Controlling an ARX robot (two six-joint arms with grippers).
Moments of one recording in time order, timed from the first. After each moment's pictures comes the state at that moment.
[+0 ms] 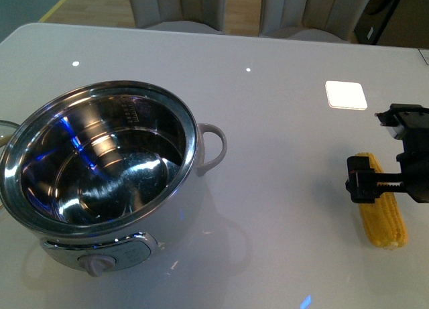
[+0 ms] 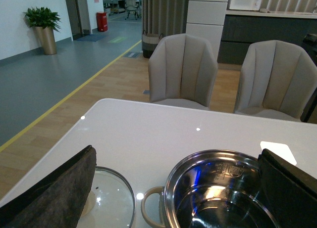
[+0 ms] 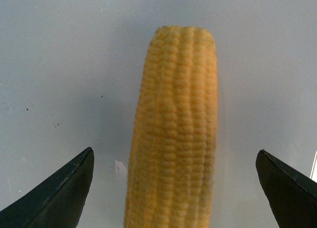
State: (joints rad) left arm 0.00 0.01 0.01 0.00 0.00 -0.01; right arm 0.04 2.15 0.78 0.32 0.01 0.01
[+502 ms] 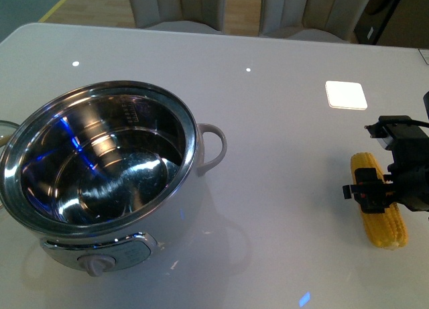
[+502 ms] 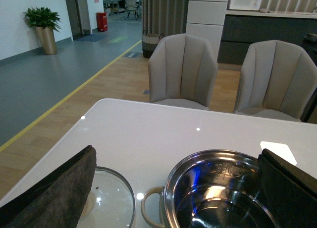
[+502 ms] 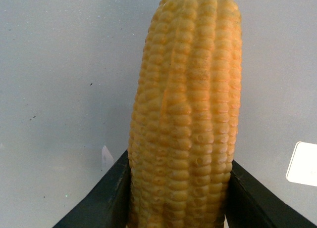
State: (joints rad) left arm 0.00 0.01 0.01 0.00 0.00 -0.01; right arm 0.06 2.18 0.79 0.31 0.03 -0.02
